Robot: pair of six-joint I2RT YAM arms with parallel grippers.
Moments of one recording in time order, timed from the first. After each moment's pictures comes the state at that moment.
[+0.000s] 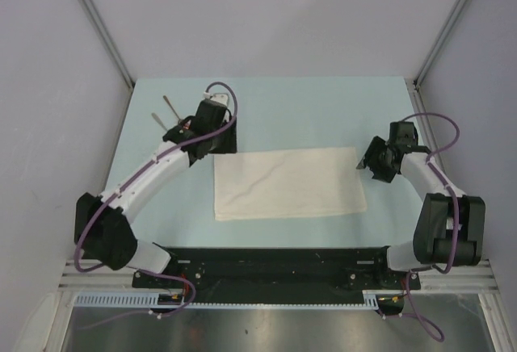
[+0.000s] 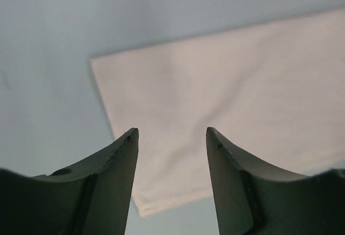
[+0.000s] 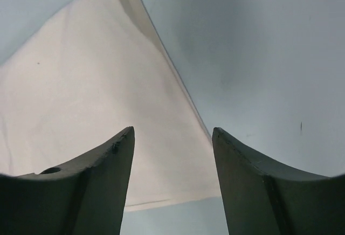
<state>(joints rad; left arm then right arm) -0.48 1.46 1.24 -0.60 -0.19 -0.37 -0.08 1.40 0.87 -0.51 -0.12 0.48</state>
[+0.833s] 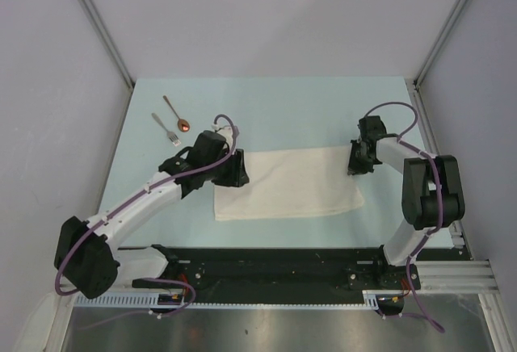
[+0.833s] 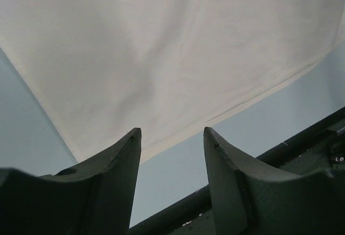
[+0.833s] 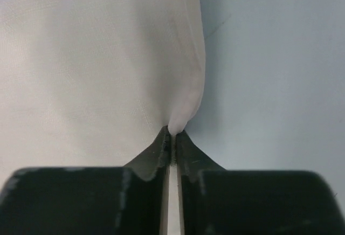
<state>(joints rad) -0.60 1.21 0.91 -0.51 0.08 -0.43 0.09 1.72 1.01 -0.46 -0.04 0.29</state>
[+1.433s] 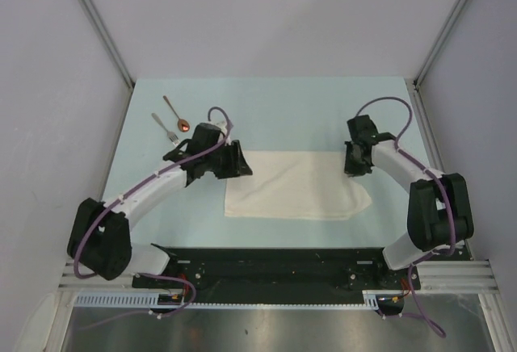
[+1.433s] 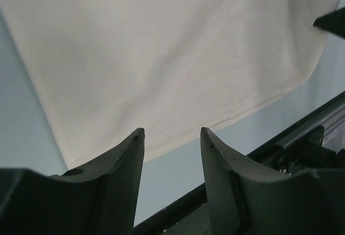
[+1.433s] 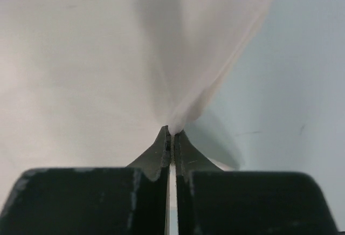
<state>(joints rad) -0.52 1.39 0.92 -0.37 0.27 -0.58 0.15 1.56 0.99 -0.61 0.12 0.31</state>
